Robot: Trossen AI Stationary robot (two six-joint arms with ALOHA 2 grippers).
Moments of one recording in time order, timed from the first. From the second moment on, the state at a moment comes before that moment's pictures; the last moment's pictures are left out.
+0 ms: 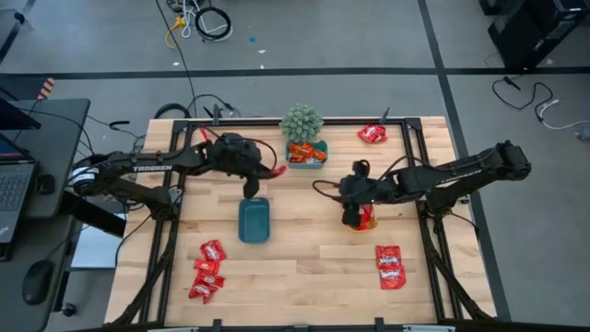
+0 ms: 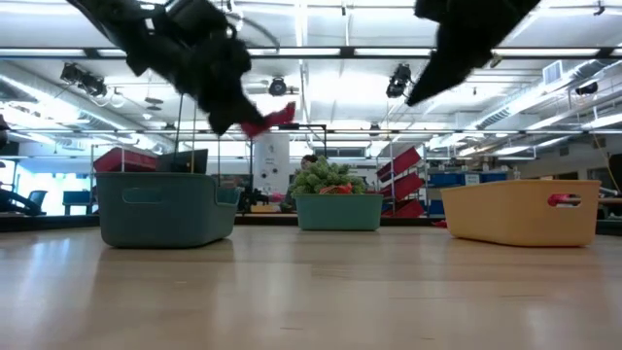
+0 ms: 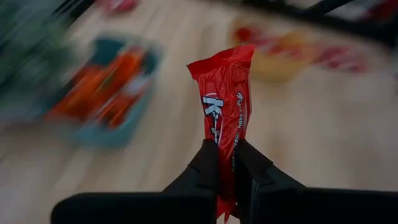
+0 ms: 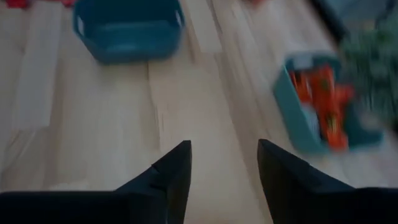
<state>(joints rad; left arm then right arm) 0.34 1.24 0.72 -0.02 0.26 -0.06 0.16 1.25 0.90 -0.46 0.35 0.20</state>
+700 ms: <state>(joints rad) 0.23 1.38 0.72 0.40 0.65 -0.27 0.11 1.37 0.90 0.14 0.18 -0.37</state>
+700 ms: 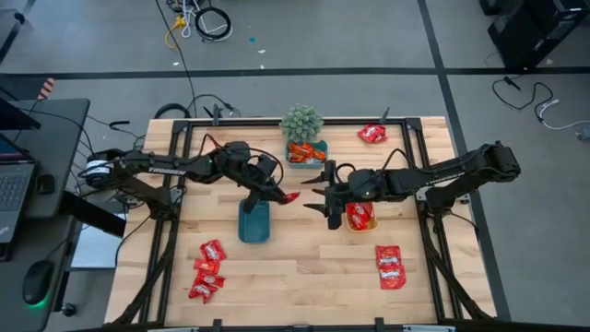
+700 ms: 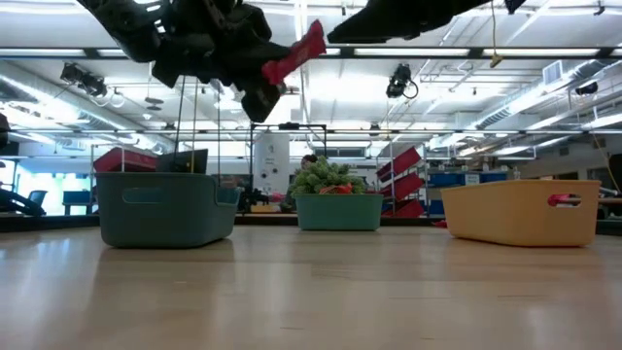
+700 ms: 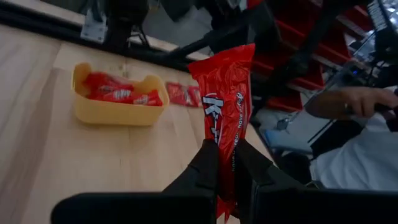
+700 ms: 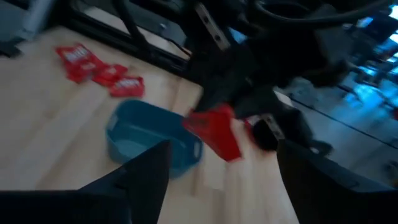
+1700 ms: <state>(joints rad) 0.22 1.52 0.87 0.40 0.75 -0.27 0.07 1.38 0.90 0.14 -0.01 -0.32</state>
